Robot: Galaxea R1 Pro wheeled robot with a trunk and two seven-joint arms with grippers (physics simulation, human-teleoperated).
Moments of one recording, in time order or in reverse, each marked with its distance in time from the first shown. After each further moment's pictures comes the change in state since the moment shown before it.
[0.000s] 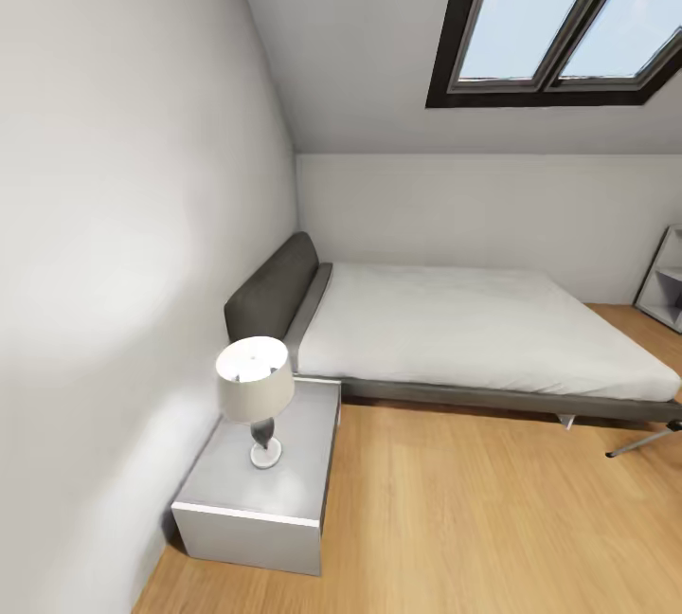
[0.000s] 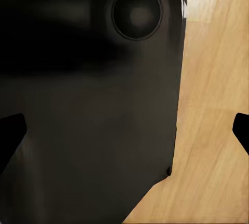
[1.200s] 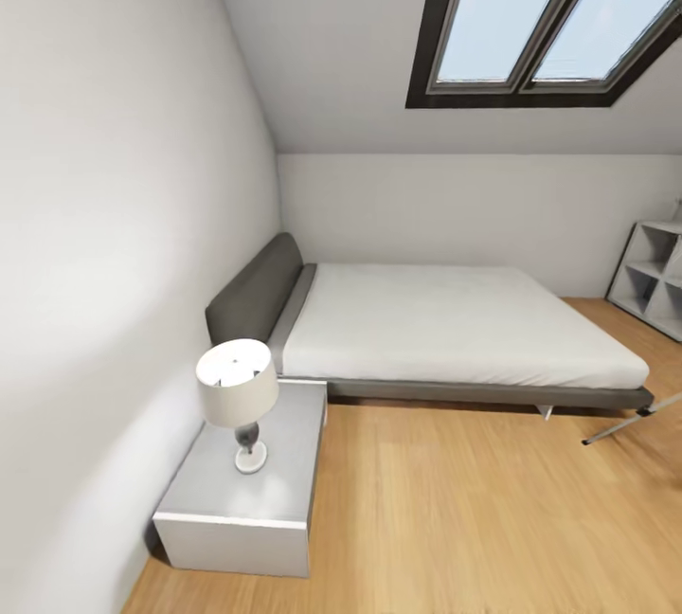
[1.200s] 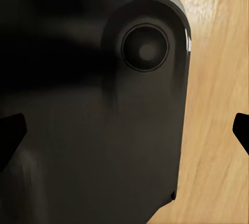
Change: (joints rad) left arm -0.001 -0.007 0.059 -0.037 0.082 -0.046 -0.001; right arm -0.012 0.010 0.004 -0.004 0.009 -0.052 -0.002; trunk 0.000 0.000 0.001
